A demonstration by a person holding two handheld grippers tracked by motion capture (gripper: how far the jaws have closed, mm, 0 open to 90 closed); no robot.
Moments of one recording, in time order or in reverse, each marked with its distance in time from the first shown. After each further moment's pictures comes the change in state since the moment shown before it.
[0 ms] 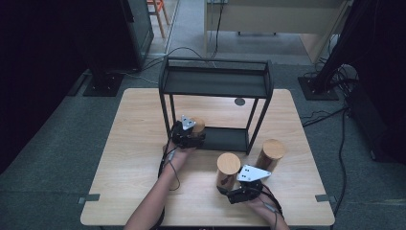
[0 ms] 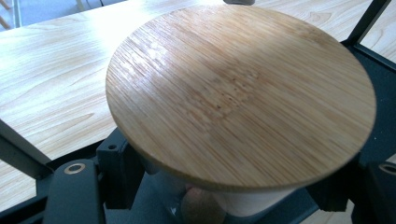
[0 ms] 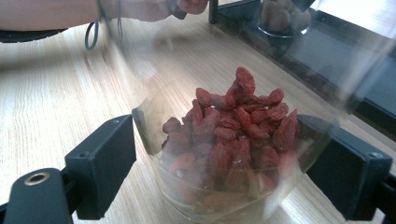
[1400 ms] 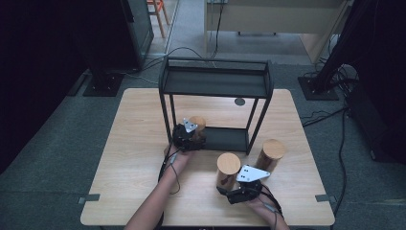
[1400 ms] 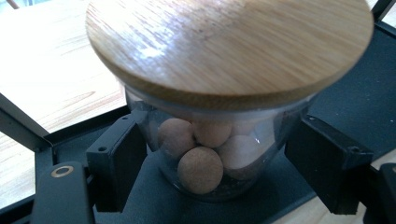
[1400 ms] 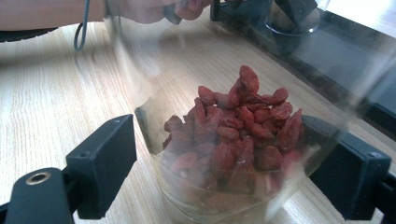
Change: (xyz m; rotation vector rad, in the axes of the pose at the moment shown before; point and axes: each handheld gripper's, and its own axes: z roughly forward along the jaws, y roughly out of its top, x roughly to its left) left arm -0.008 -0.009 0.000 0.050 0.051 -0.002; right arm 0.001 0.000 0.001 0.011 -0.002 -0.012
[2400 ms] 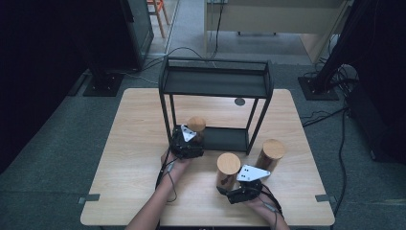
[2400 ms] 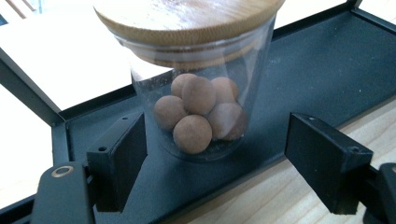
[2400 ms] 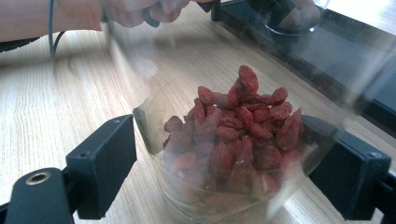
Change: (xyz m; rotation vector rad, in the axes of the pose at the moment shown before) left arm -0.012 -0.017 -0.024 -0.034 0.027 0.043; right arm -0.001 0.000 0.000 0.000 0.011 0.013
